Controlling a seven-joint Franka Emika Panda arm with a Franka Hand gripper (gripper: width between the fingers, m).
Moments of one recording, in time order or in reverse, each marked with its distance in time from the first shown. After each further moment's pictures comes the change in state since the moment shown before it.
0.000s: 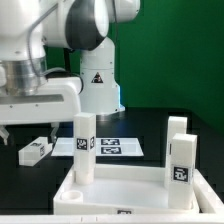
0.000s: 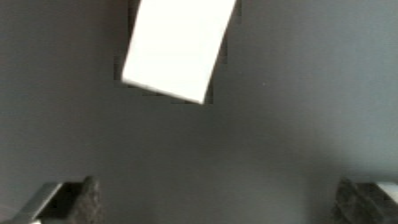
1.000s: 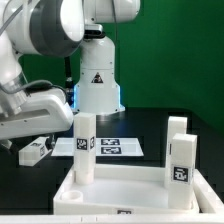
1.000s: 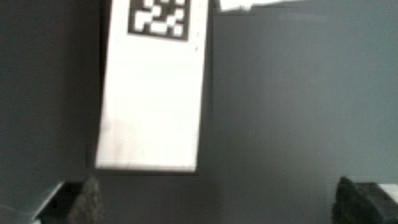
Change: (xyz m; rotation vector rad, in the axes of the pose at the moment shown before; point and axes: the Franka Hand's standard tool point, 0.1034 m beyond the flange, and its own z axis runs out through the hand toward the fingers) arm -0.013 -0.005 0.019 0.198 -0.305 0.062
